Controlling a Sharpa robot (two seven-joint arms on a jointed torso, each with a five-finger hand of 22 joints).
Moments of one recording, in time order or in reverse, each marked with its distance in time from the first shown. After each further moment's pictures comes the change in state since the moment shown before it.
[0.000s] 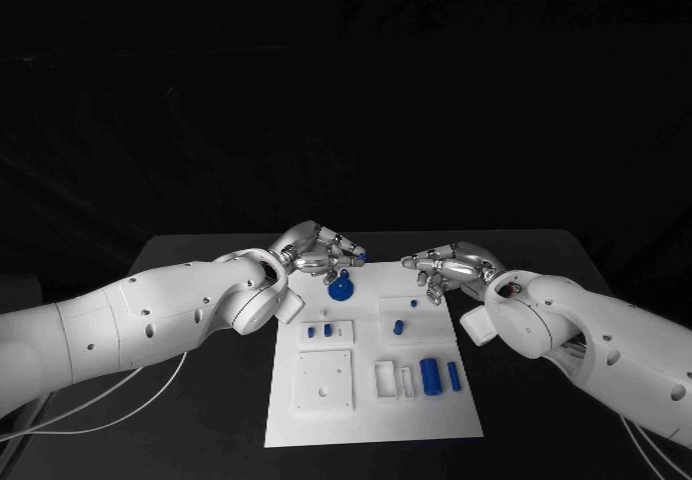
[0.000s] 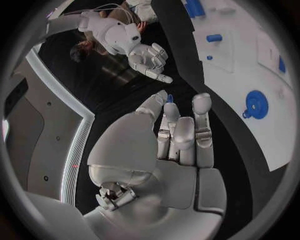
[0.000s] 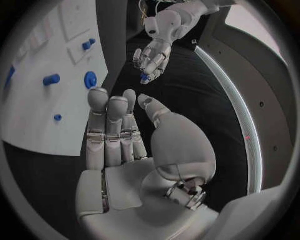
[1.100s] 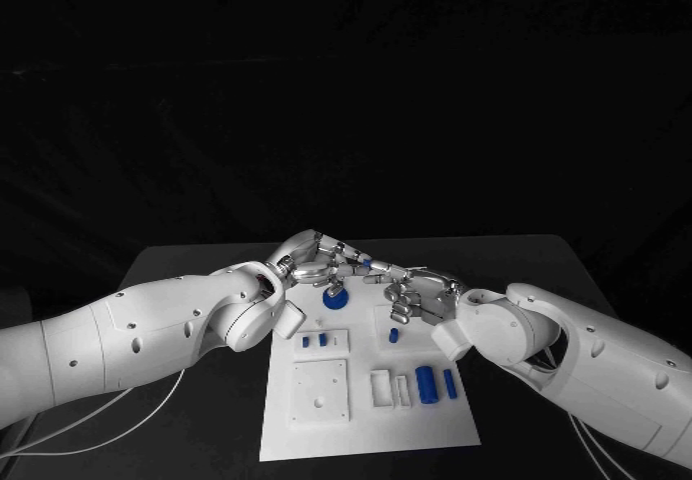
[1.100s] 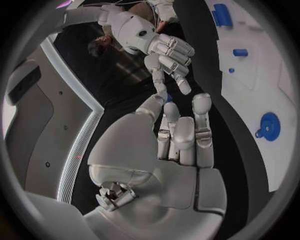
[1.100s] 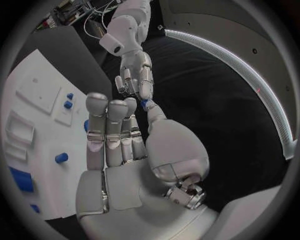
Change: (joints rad) left arm -0.001 -0.013 0.000 0.052 0.068 0.051 0.093; left_hand -0.004 0.004 -0.015 -0.015 -0.006 -0.001 -0.001 0.000 0.000 0.000 0.000 0.000 0.001 0.000 0.000 0.000 0.002 0.000 0.000 0.000 0.000 0.000; right arm 0.000 0.041 -0.017 0.045 0.411 0.077 -0.074; right_hand 0.021 0.144 -0.388 0.087 -0.040 0.003 -0.001 0.000 0.001 -0.065 0.006 0.215 0.279 -0.006 0.001 0.029 0.065 0.000 0.004 0.004 0.056 0.085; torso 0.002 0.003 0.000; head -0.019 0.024
